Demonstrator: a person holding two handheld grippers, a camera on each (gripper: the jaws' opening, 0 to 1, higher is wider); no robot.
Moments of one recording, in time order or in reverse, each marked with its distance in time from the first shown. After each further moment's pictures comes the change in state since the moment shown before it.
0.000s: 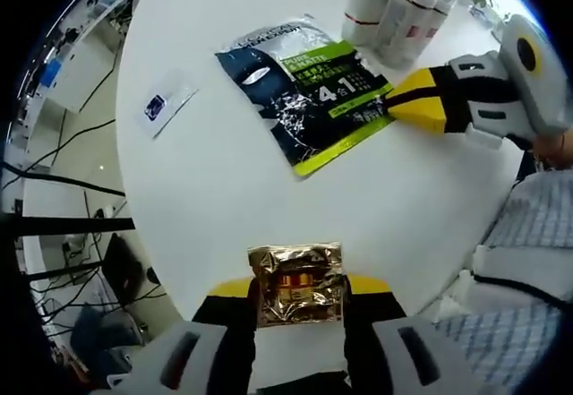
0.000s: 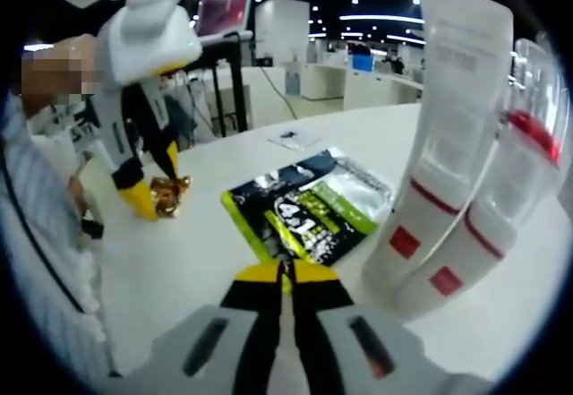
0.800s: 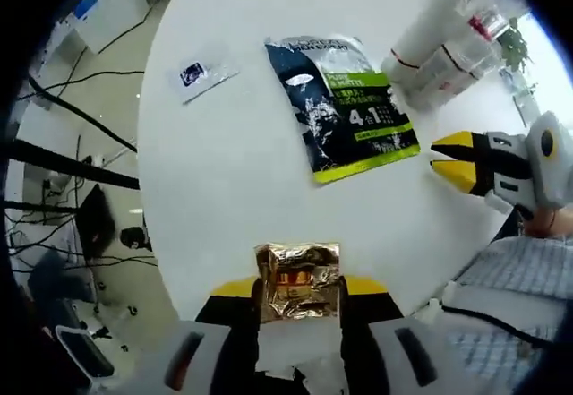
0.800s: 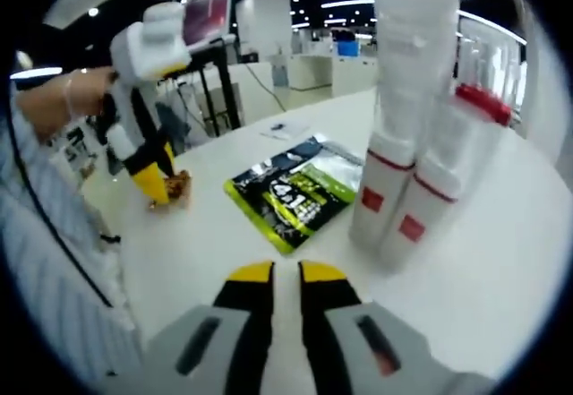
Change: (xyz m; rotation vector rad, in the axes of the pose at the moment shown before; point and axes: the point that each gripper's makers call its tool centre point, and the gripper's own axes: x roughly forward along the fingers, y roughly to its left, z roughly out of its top) left arm -0.024 0.008 0.011 -0.292 -0.096 -0.057; right arm -0.039 -0.006 -0.017 0.122 0.047 -0.036
